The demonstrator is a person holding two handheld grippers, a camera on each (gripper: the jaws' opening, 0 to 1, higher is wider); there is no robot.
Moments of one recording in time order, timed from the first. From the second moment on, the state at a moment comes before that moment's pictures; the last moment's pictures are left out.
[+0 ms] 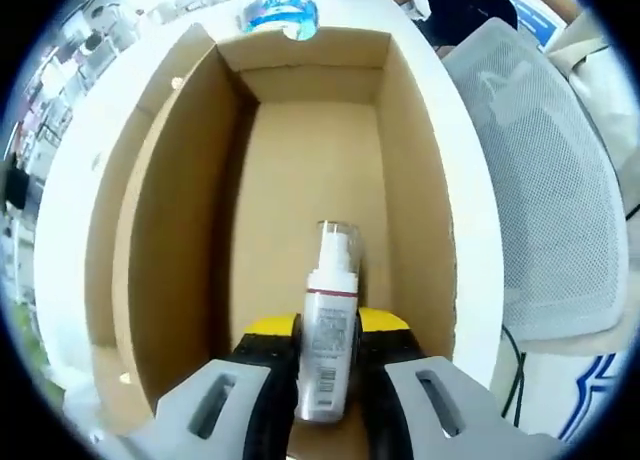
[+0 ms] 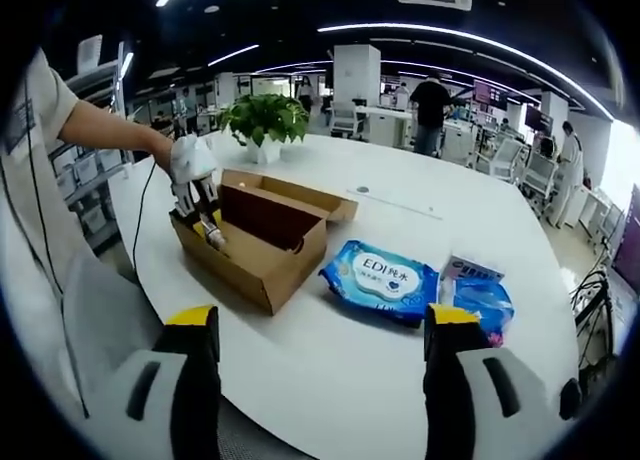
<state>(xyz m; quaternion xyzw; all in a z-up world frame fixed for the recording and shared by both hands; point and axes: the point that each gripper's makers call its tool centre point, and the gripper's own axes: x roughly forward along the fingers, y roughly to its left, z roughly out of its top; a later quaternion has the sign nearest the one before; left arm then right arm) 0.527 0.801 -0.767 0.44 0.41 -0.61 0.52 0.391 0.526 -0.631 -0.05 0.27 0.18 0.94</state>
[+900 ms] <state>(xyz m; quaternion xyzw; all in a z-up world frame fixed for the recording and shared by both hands) 0.508 0.752 -0.704 0.38 0.33 -0.64 0.58 0.403 0.562 -0.627 -0.07 0.26 0.24 0.93</state>
